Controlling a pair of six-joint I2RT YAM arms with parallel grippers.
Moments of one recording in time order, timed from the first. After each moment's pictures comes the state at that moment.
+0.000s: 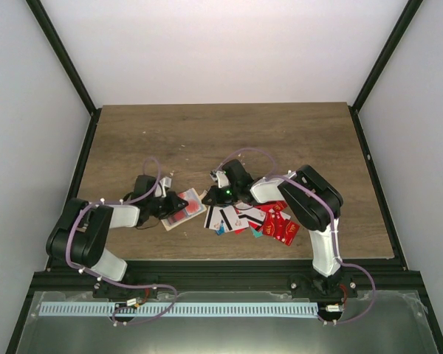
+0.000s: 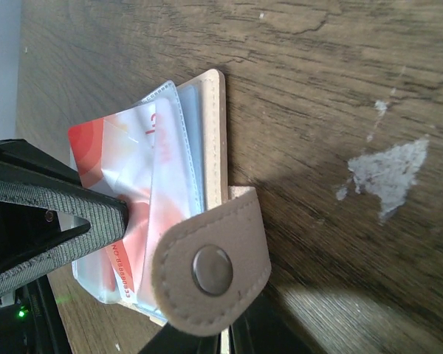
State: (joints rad) left arm -0.25 1.53 0.43 0.25 0.60 -0.72; right arm 0.71 2.02 1.04 0.16 -0.59 0.62
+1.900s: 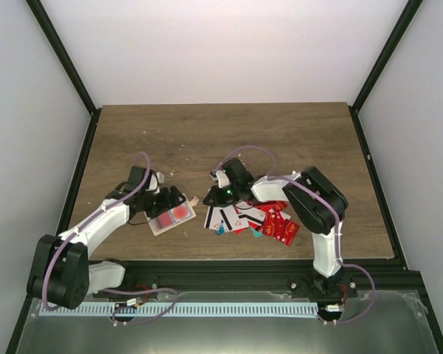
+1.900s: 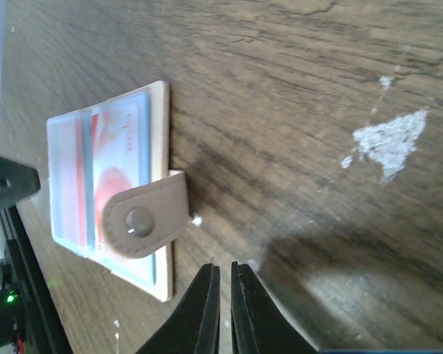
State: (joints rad) left arm -0.28 1.24 0.61 -0.40 0.42 -0.64; right arm 0.72 1.98 1.05 0.06 -0.57 0.57
